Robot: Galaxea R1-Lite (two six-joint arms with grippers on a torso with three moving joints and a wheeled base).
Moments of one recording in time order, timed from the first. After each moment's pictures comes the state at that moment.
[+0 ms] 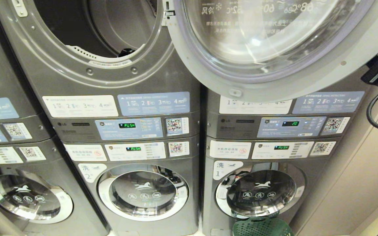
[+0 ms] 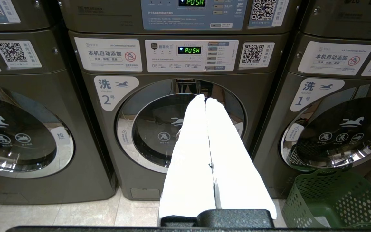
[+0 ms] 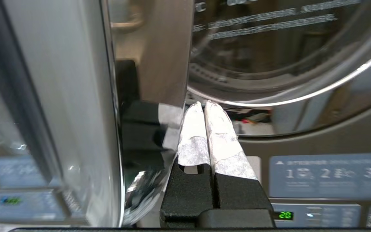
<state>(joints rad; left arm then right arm) 0.00 0.00 0.00 0.00 0.00 -0.01 -0.04 1.47 -0.84 -1.04 0.19 0.22</state>
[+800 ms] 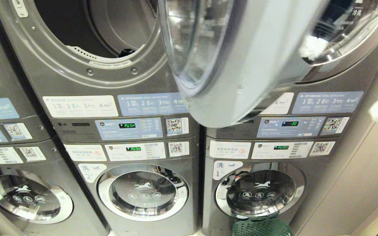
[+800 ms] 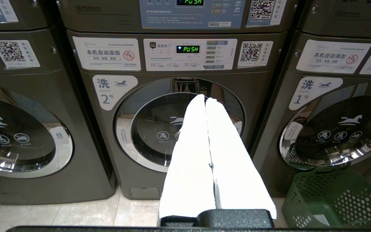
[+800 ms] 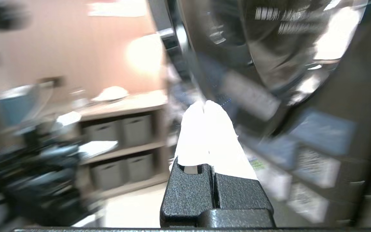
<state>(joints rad) 0.00 0.00 0.00 0.00 0.00 -0.01 0.46 1.04 -0.46 -1.04 0.66 0.28</state>
